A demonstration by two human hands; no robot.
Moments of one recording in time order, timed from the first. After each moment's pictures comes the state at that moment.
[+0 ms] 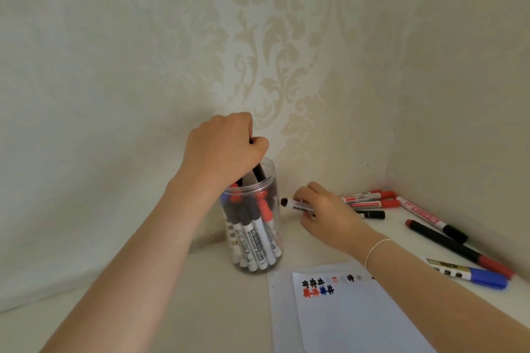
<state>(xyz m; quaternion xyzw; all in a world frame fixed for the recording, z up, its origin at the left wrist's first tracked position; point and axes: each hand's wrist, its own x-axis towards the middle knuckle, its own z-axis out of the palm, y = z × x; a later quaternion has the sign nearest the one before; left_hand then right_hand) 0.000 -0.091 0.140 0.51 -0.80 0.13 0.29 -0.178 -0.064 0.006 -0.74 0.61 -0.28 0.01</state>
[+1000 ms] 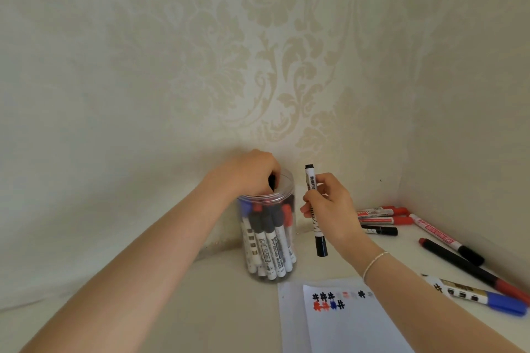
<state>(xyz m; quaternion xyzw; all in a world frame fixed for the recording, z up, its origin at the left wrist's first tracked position) -0.006 -0.141 0.117 0.42 -0.91 0.02 0.04 -0.140 -0.061 0.041 -0.48 0.57 -0.60 0.28</state>
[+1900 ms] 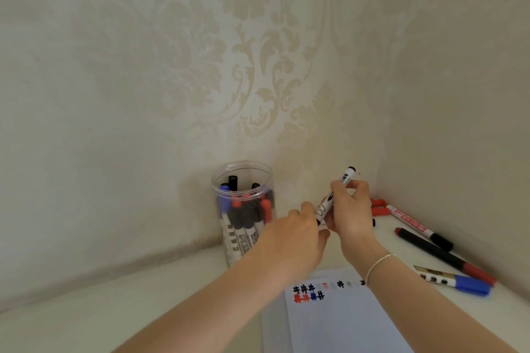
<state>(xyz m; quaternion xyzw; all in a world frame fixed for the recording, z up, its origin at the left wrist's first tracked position) -0.062 -0.040 0.035 0.41 -0.90 0.01 0.14 -0.174 -0.041 0.035 -0.28 0.56 -0.71 0.32</state>
